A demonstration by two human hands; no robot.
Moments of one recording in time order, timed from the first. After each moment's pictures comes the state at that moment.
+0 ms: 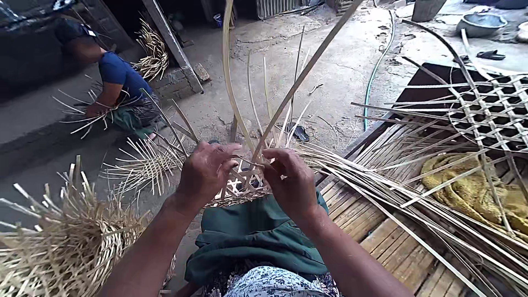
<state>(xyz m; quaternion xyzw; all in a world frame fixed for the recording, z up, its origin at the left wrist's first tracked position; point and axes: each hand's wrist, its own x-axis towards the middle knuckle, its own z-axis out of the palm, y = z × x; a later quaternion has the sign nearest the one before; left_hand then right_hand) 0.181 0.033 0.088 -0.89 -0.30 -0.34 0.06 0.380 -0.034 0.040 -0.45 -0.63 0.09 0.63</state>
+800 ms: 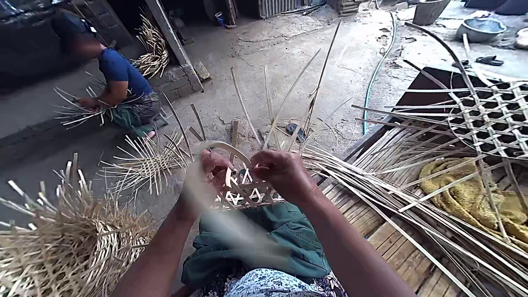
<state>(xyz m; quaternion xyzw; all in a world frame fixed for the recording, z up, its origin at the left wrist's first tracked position) 0.170 0.033 0.059 -0.81 -0.27 -0.47 -0.21 0.397 -0.018 0.071 -0.47 -0.68 0.31 0.48</state>
